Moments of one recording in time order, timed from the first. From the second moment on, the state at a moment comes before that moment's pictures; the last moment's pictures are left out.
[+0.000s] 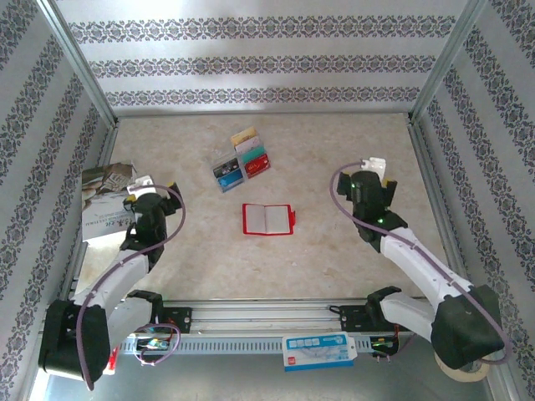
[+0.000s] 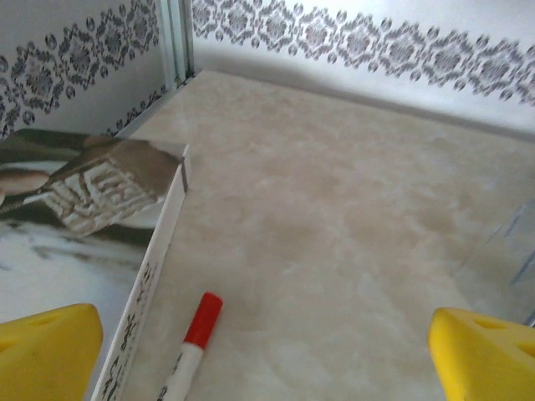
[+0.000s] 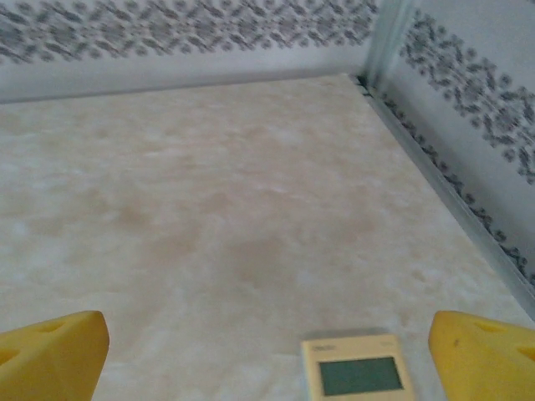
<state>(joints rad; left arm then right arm) -0.12 1.01 0.34 0.30 -0.45 -0.23 0.30 1.07 0.60 -0.04 0.55 0.22</state>
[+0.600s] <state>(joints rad) -0.01 1.50 0.31 0.82 -0.12 -0.02 0.04 1.23 0.30 0.53 0.29 0.08</state>
